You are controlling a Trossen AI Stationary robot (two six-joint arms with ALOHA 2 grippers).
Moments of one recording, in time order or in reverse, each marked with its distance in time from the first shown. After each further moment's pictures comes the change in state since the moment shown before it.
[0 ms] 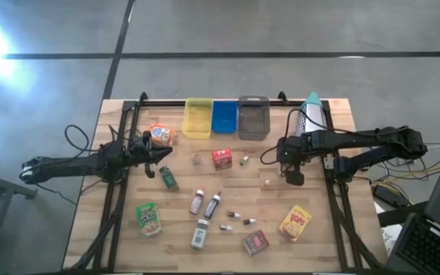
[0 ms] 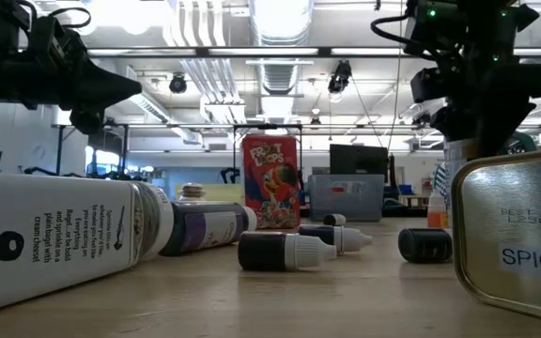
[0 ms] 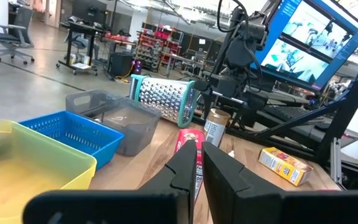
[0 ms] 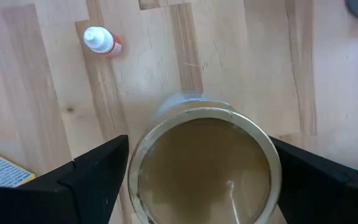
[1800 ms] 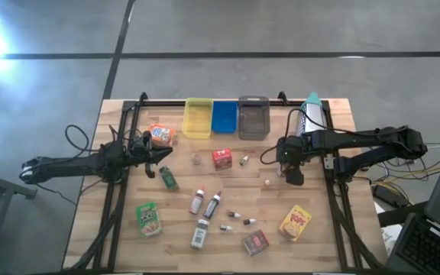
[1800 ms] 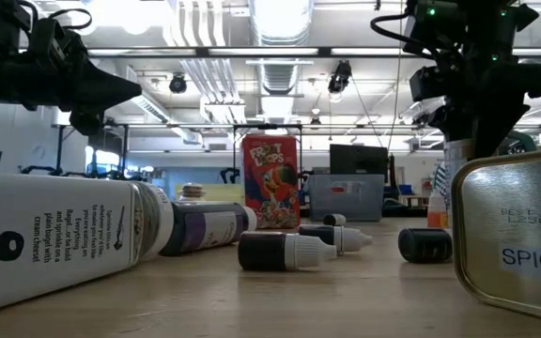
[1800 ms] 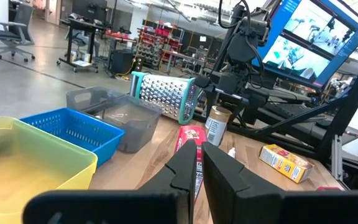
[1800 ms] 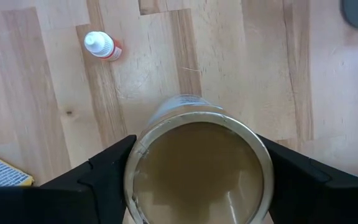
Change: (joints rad) left arm 0.000 0.000 0.000 -0.012 0.000 0.000; right arm 0.000 0.000 0.002 0.009 0.007 -0.014
